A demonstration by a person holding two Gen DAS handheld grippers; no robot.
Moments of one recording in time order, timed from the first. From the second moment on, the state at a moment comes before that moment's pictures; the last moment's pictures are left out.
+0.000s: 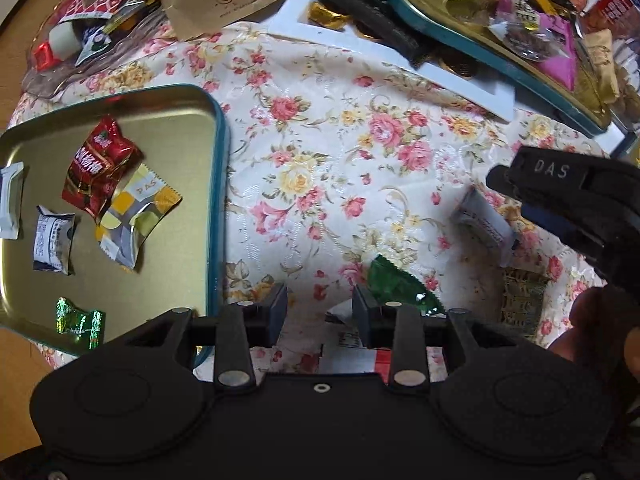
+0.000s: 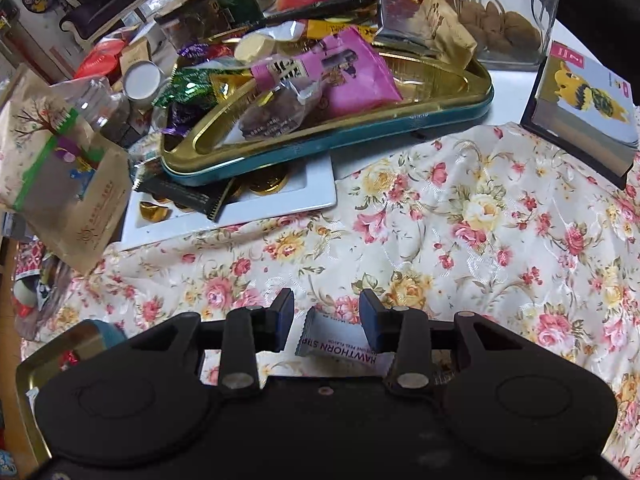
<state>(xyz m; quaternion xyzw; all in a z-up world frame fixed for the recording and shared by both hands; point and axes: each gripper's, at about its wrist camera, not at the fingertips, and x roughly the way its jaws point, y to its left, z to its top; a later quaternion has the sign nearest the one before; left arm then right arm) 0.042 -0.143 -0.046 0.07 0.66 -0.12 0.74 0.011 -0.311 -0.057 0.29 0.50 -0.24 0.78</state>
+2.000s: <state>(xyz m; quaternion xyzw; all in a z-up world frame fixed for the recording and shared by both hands) 0.028 -0.144 -0.039 0.06 0.69 -0.15 0.70 -0.004 -0.321 -0.076 0.30 0.51 -0.25 0.77</state>
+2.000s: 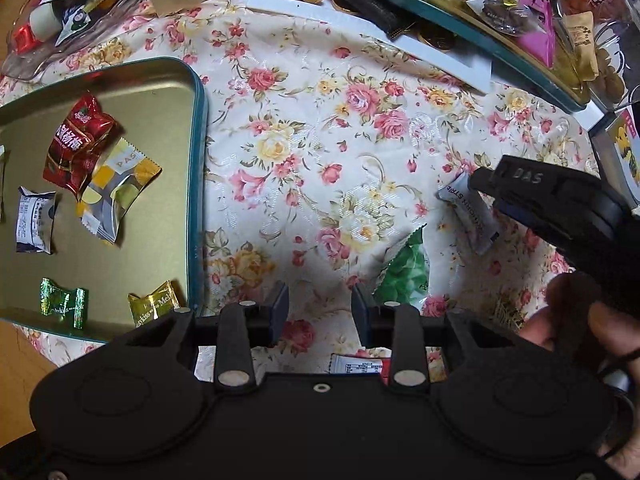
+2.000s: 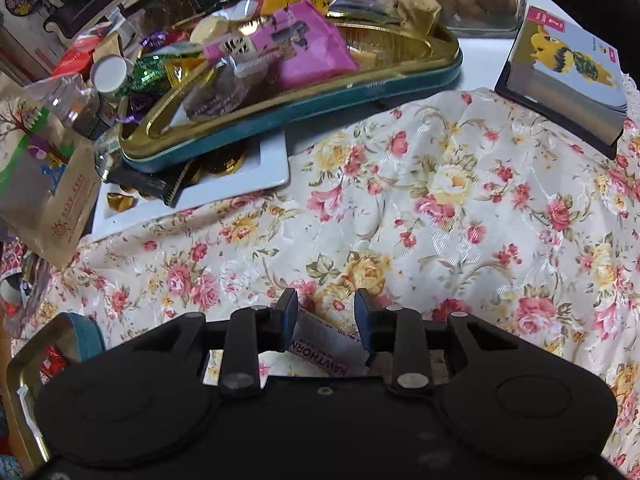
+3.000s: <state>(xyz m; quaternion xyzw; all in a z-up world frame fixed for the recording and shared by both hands) 0.029 -0.140 -0.038 0.06 0.71 -0.16 0.68 -0.029 -0.272 -0.074 0.09 0.60 -0.05 0.79</state>
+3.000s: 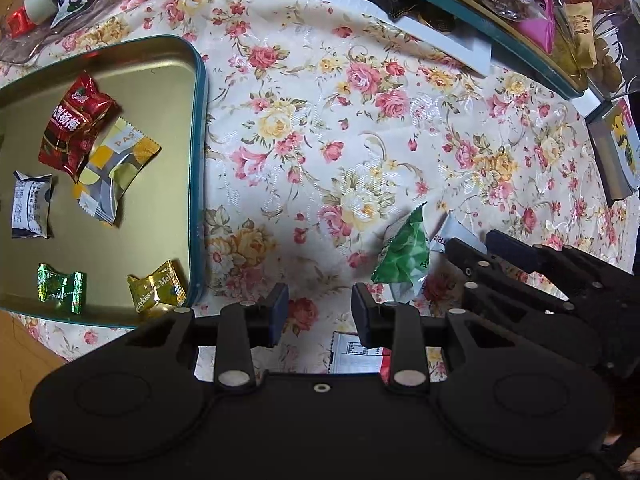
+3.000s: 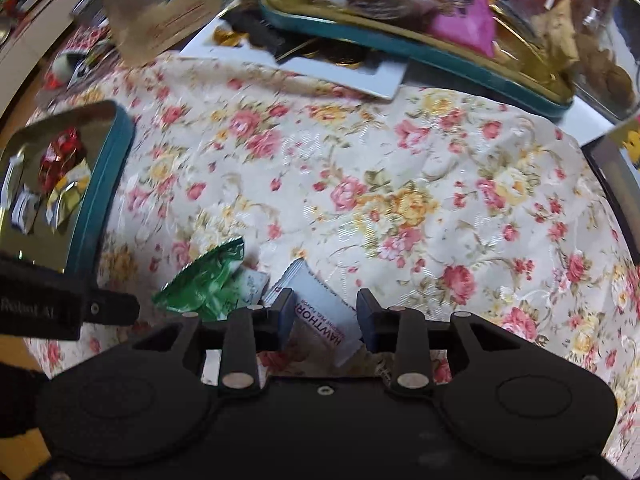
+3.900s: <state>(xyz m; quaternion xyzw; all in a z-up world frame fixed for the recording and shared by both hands) 0.028 -0.138 -0.035 0.06 0.72 -0.16 0.68 -0.034 -0.261 -0.078 0.03 0.60 0.03 0.80</state>
